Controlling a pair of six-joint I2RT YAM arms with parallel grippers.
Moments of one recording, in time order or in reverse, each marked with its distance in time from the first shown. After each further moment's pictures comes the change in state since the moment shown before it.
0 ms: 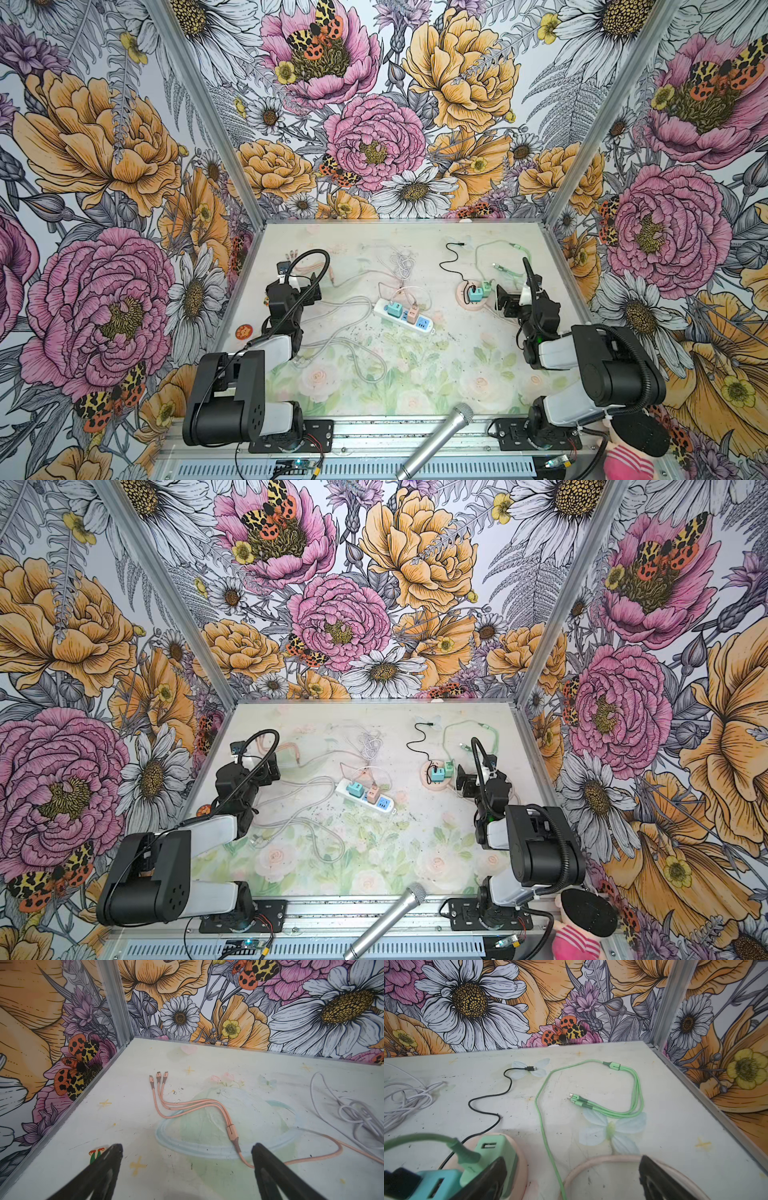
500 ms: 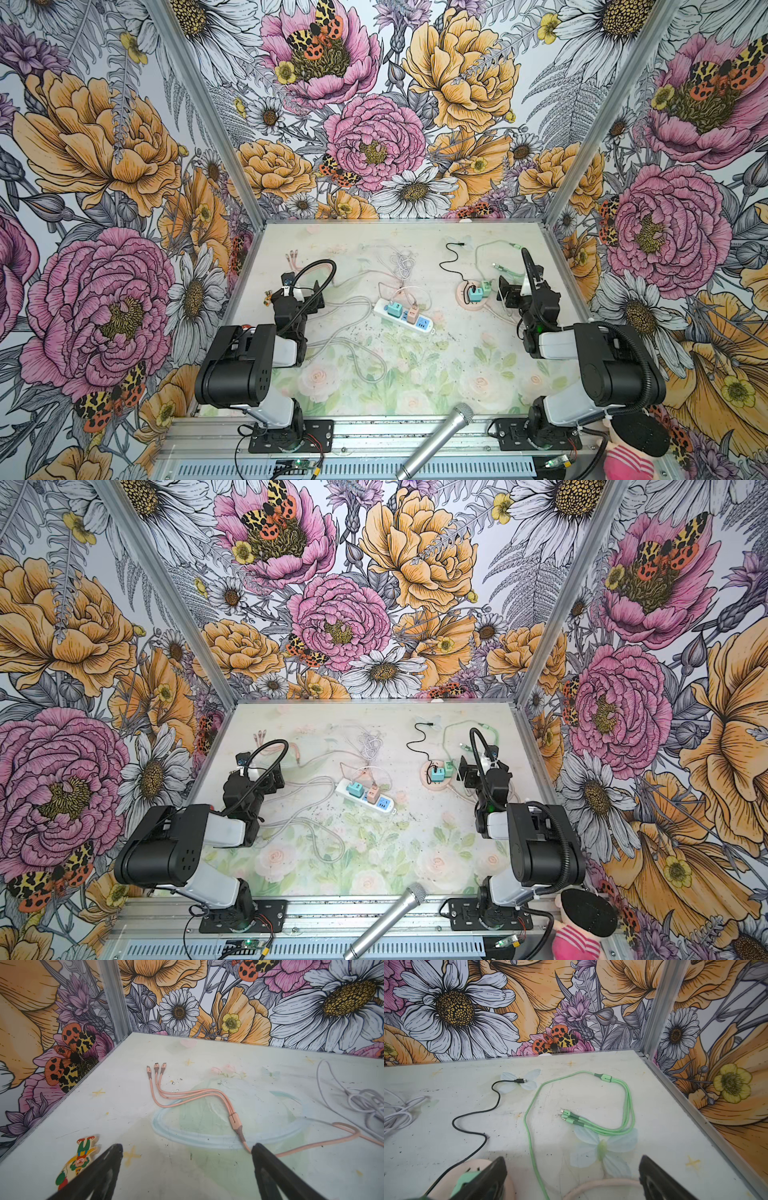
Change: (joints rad) left arm -0.015 0.193 -0.092 0.326 -0.016 -0.003; right arm 0.000 0.000 0.091 -0.098 0.052 -0.005
